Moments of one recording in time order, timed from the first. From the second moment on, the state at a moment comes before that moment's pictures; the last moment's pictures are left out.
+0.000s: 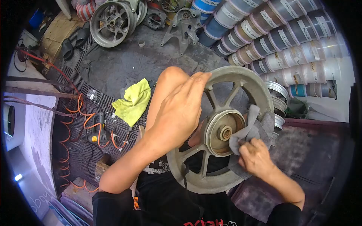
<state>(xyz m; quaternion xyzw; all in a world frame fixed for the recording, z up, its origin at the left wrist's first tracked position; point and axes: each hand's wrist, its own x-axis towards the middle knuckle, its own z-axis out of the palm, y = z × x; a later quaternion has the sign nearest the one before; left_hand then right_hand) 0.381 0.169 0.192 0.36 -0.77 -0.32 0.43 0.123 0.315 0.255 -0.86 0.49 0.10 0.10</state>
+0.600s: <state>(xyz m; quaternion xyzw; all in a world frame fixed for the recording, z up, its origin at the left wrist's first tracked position) 0.332 0.243 0.255 0.19 -0.76 -0.53 0.32 0.130 0.329 0.268 -0.13 0.42 -0.70 0.56</state>
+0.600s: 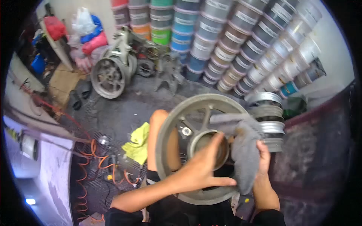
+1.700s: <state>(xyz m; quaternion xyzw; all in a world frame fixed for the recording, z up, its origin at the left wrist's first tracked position) 0.591 0.058 0.222 0.48 -0.82 -0.20 0.23 0.222 0.115 0.336 -0.71 0.50 -0.26 0.42</state>
